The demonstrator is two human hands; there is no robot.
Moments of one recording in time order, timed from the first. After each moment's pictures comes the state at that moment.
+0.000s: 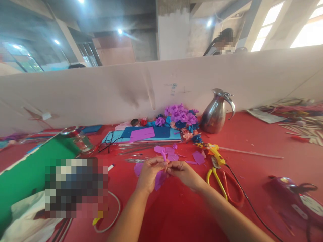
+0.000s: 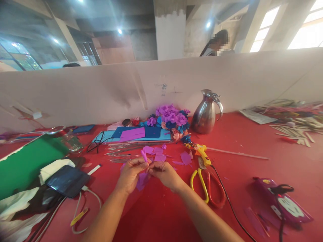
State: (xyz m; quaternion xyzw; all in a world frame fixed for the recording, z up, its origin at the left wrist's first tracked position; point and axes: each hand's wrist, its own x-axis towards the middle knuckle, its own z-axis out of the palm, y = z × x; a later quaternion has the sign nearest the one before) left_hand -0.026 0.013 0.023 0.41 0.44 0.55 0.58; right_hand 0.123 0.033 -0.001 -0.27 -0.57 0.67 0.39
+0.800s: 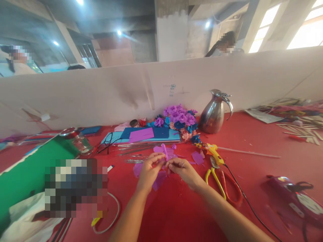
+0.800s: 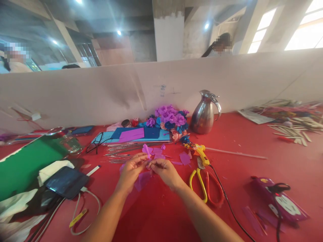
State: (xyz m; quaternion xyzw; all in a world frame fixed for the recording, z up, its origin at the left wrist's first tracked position) left_hand -0.028 0.021 0.016 0.52 0.54 0.54 0.39; right_hand 0.124 0.034 0.002 -0.31 -0.57 0.62 0.43
